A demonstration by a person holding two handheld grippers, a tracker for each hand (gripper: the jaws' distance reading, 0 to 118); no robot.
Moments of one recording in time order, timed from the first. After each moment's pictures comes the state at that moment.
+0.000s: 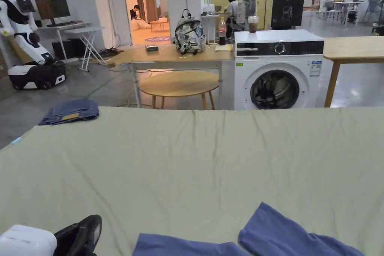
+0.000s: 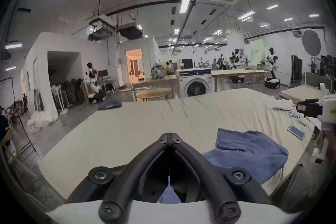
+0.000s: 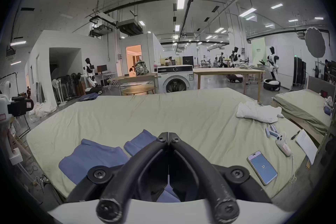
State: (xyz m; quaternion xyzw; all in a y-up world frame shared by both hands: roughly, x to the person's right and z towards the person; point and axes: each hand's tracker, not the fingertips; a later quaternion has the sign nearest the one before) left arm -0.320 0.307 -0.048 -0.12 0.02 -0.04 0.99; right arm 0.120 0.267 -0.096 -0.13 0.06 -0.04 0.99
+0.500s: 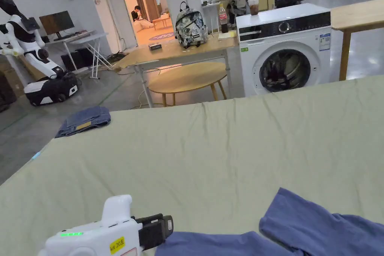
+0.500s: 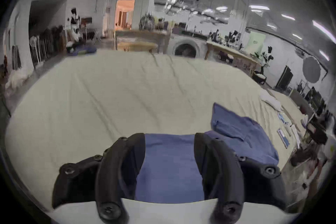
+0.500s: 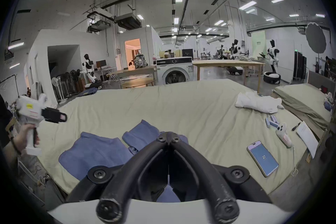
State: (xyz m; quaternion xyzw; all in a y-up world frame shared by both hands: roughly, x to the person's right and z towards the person) left arm -0.379 0.204 -0.242 -0.35 -0.05 0.11 0.93; right arm 0.145 0.244 -0.094 -0.17 0.05 -0.05 0.98
